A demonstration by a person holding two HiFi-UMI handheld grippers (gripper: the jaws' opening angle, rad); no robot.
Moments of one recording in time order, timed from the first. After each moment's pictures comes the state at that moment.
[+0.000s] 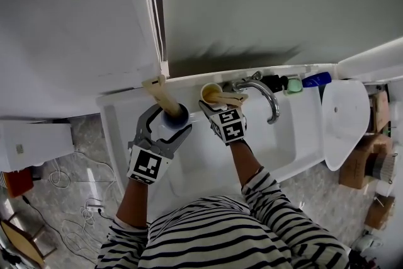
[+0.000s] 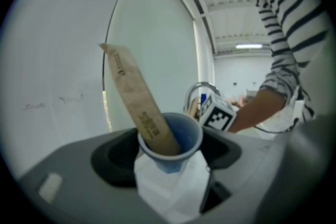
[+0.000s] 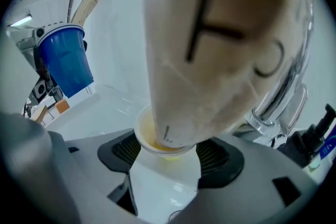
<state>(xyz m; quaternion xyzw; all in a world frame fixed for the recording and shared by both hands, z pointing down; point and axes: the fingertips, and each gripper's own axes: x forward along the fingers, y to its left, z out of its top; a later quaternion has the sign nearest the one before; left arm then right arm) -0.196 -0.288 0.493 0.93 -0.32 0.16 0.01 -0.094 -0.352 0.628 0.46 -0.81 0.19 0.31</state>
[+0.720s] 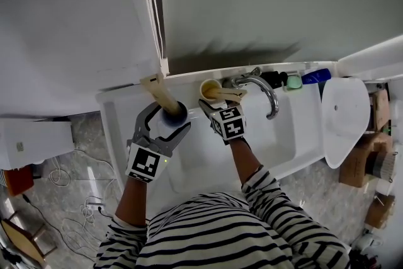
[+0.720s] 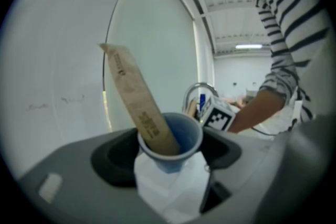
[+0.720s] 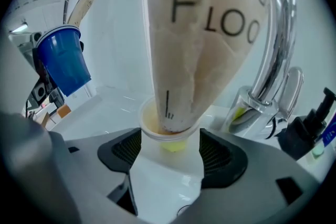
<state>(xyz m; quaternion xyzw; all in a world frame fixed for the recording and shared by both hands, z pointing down) -0.195 -0.285 0.492 0.93 -0.32 0.15 0.01 -0.089 -0.344 0.638 0.46 -0.80 0.22 0.30</state>
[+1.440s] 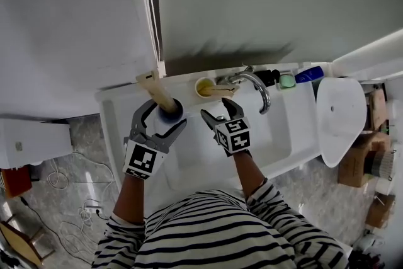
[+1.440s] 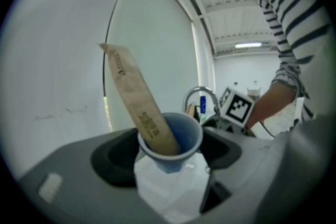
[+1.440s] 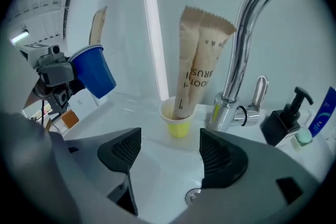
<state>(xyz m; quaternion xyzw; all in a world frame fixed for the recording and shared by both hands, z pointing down) -0.195 -0.279 0.479 0.93 -0.33 0.15 0.00 -0.075 -0.296 0.599 0.47 -0.81 0.23 0.28</state>
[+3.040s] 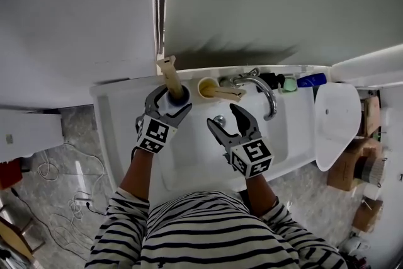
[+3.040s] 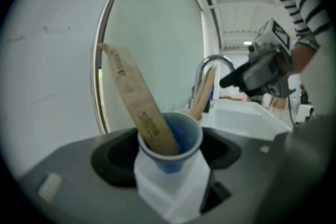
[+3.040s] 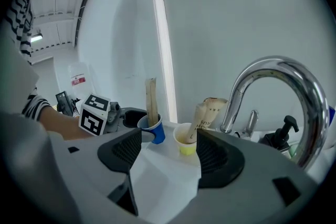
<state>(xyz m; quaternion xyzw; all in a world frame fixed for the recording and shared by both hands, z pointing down) -0.170 -0.333 0.582 0.92 -0.34 0.18 0.06 -0.083 -0.275 0.516 0.46 -0.84 0.19 0.22</state>
